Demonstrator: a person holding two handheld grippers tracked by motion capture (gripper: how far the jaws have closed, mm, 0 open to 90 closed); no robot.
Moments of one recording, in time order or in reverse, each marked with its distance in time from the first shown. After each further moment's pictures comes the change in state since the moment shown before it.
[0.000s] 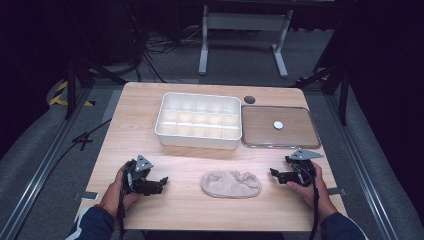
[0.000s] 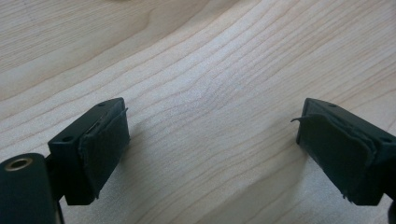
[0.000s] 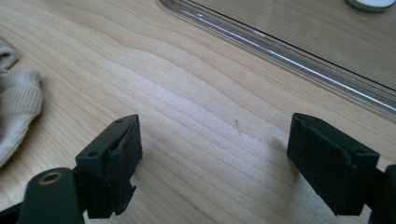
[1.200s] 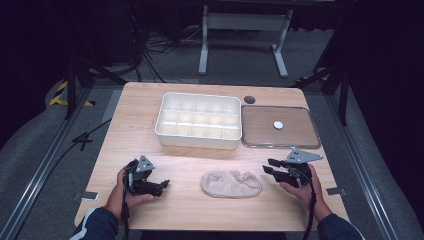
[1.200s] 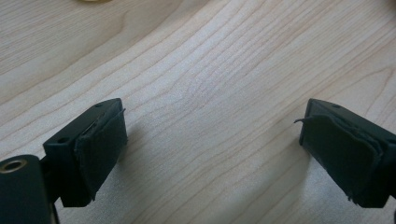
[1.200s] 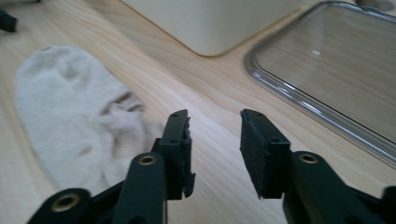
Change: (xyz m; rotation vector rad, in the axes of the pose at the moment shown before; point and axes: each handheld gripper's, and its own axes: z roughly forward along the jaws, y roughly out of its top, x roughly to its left) left arm 0.001 0.002 0.000 0.016 -0.054 0.081; right arm 0.039 0.027 -0.023 -0.128 0.178 -0.105
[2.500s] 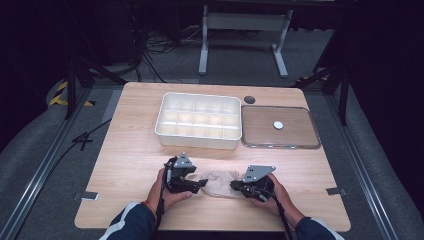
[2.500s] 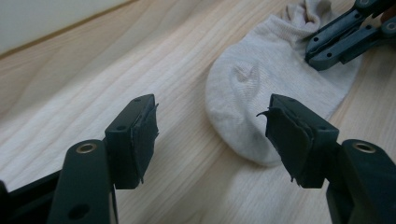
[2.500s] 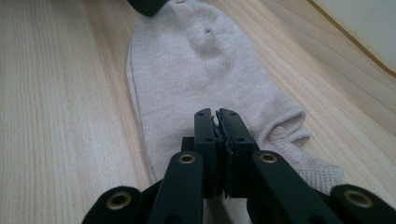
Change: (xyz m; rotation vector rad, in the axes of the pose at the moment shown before) left arm -0.080 0.066 0.043 -0.052 -0.273 0.002; right arm 0.078 0.009 0.064 0.127 0.210 -0.232
